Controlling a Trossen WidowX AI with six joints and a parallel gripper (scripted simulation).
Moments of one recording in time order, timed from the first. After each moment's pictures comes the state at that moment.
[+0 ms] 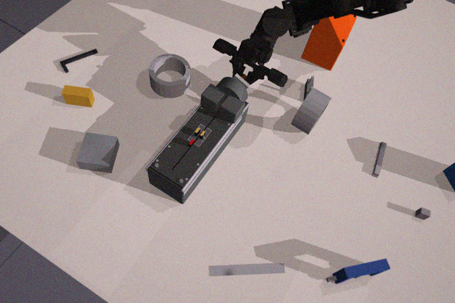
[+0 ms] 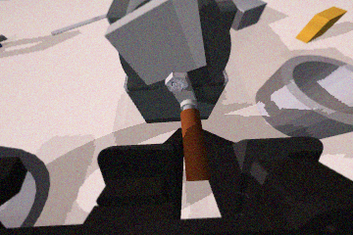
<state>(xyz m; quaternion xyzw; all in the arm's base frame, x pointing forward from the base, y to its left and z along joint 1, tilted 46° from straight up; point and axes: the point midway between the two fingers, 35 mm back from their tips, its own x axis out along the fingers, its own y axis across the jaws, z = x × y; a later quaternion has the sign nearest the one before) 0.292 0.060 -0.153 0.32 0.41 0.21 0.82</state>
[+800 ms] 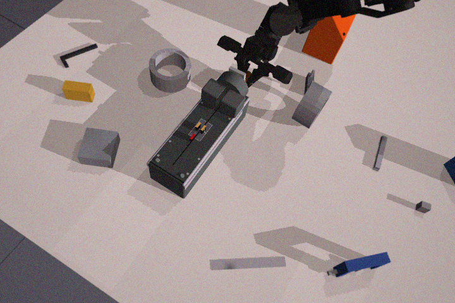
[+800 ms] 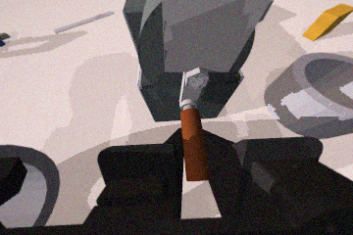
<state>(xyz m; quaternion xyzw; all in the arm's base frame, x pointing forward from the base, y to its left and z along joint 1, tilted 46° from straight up) 0.290 0.070 -0.145 0.32 0.42 0.21 0.82</state>
